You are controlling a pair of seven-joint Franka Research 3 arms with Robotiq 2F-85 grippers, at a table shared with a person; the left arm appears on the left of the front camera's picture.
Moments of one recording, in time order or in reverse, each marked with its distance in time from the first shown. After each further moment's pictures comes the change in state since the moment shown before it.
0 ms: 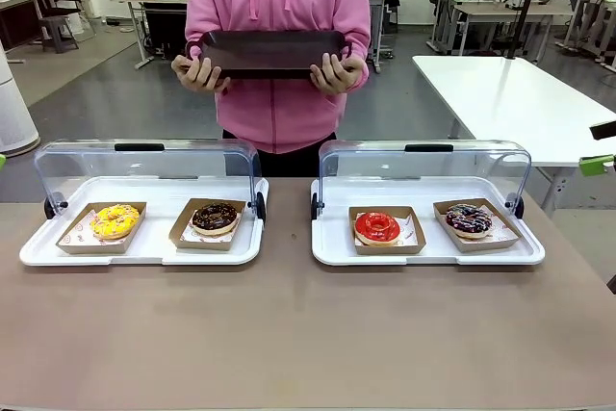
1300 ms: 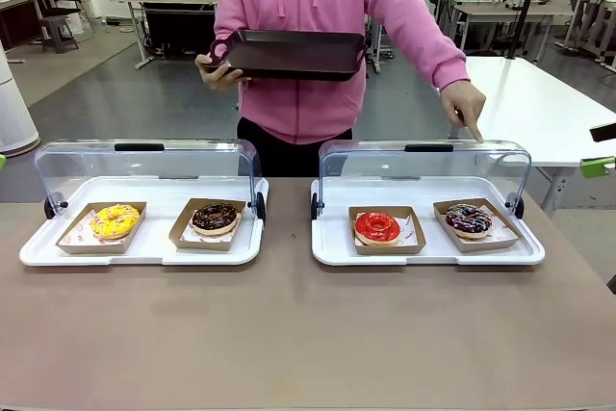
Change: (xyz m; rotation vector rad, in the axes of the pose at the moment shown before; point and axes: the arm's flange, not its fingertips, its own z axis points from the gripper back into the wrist) left arm 0.000 0.000 0.000 0.001 0.001 0.002; right arm -0.003 0.000 0.000 0.012 -0.006 -0.008
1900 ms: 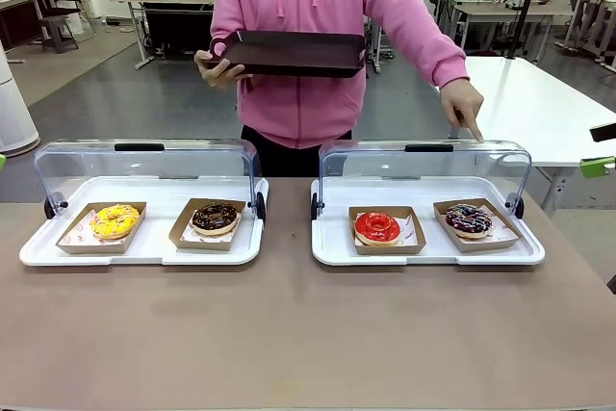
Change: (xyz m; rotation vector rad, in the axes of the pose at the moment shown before) left arm 0.000 0.000 0.000 0.000 -0.001 0.001; right arm 0.000 0.000 0.000 0.000 0.000 0.000
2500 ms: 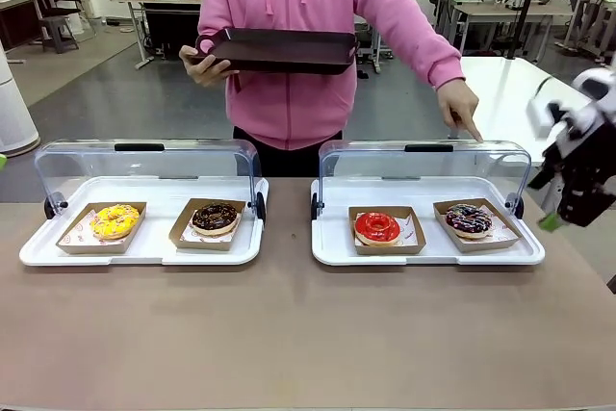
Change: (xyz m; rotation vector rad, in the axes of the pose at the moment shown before) left arm 0.001 0.000 0.000 0.000 -0.001 0.003; right arm 0.010 -0.004 -0.124 0.248 0.621 0.333
